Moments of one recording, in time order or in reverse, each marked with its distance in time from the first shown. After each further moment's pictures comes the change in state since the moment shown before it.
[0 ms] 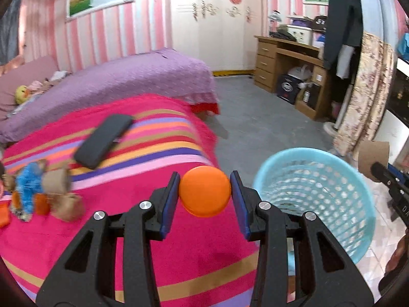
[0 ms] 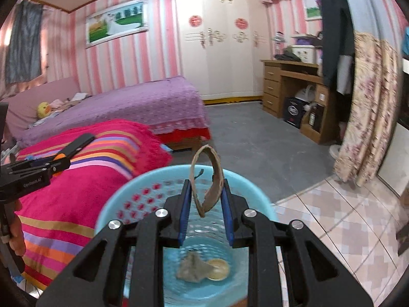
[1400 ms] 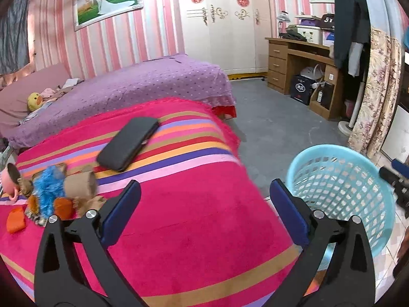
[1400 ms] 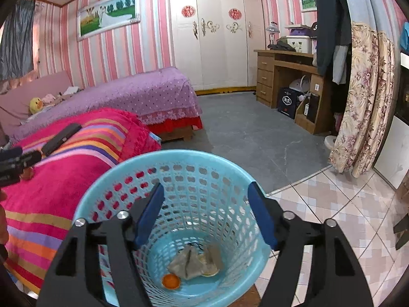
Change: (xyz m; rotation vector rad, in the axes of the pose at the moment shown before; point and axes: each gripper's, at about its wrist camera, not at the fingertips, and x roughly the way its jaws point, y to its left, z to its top) left arm -0.012 0.042 -0.008 0.017 -0.035 0.112; right arm 0.022 0.000 -0.008 0.004 0.043 -0.021
